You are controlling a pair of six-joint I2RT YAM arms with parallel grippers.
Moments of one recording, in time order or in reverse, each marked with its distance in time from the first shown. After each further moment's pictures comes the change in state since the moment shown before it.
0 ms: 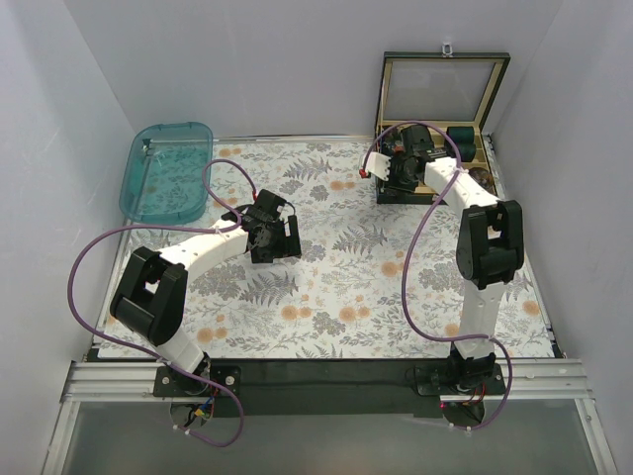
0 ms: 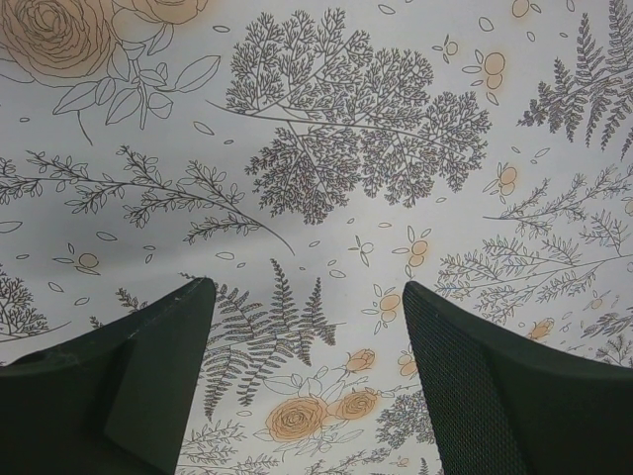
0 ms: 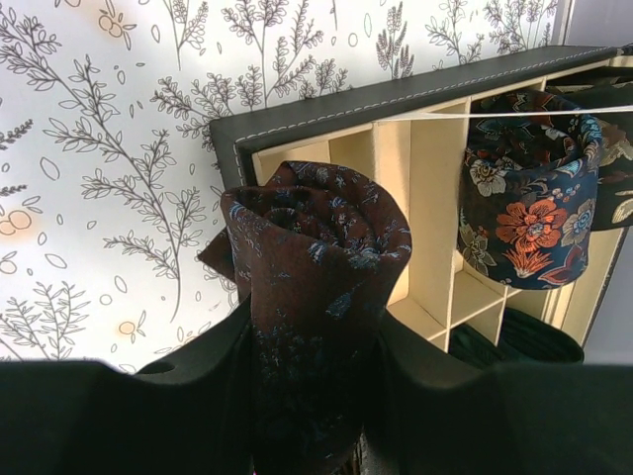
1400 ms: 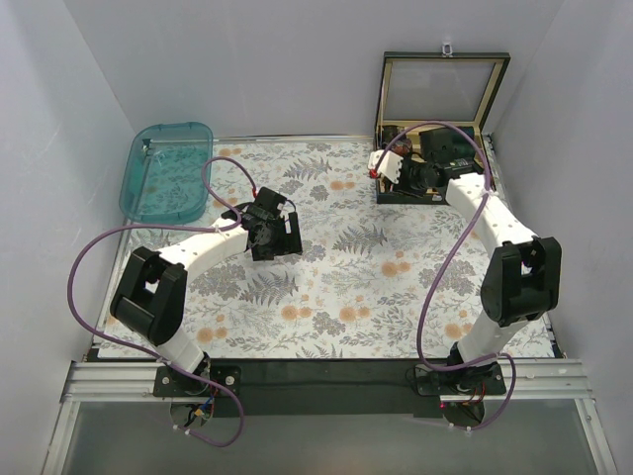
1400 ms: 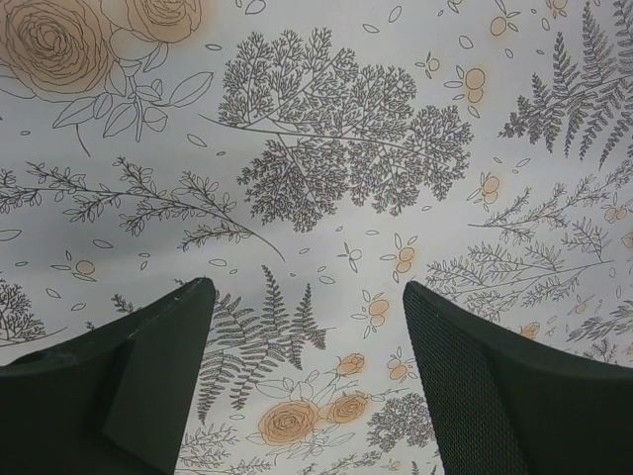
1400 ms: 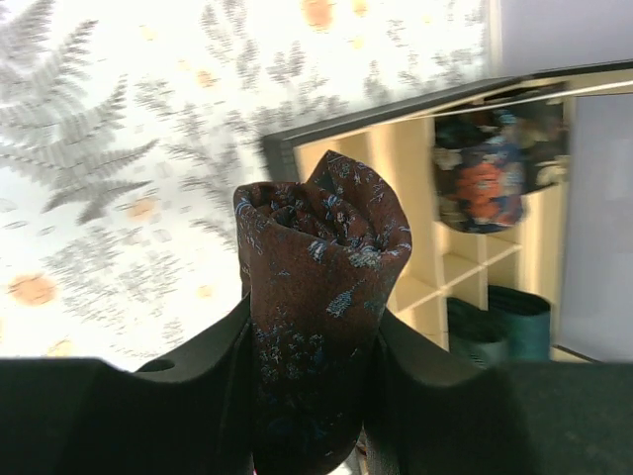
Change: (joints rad) left arm 0.000 0.002 0.019 0.001 -0.004 -0.007; right arm 0.000 -0.330 -0.218 0.053 -0.114 0.088
